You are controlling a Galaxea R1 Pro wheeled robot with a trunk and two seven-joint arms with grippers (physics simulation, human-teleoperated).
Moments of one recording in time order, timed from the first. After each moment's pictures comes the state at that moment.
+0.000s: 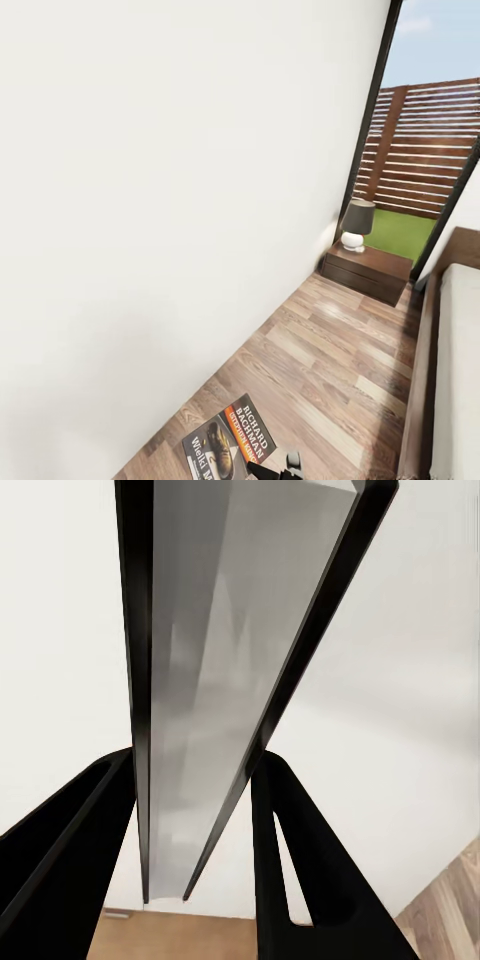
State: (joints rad) left arm 0.01 0.16 -0.18 0.01 0.28 -0.25 0.06; right arm -0.45 0.03 -0.43 0.00 -0.02 0.12 1.39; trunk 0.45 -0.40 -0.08
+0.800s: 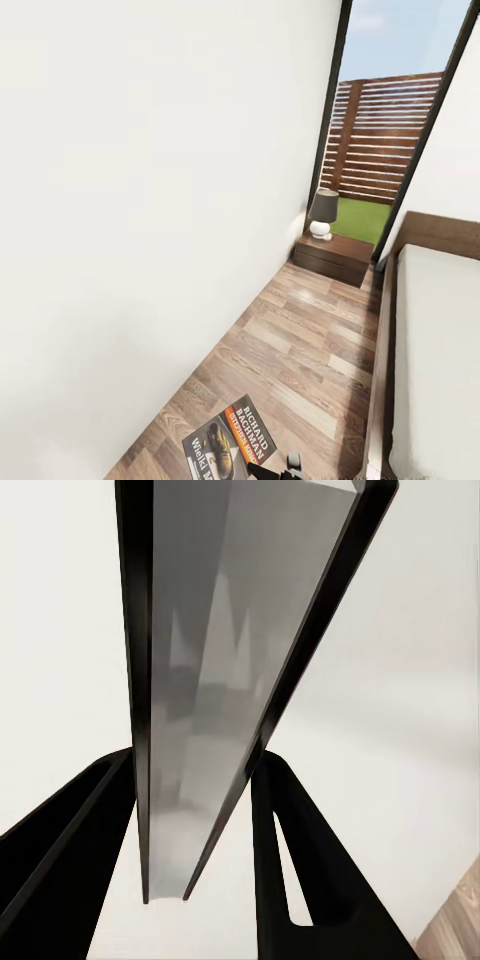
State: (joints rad) left arm 0.01 0.16 -0.18 0.01 0.28 -0.25 0.06; right arm -0.44 0.03 -0.43 0.00 -0.02 0.12 1.39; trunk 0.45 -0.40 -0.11
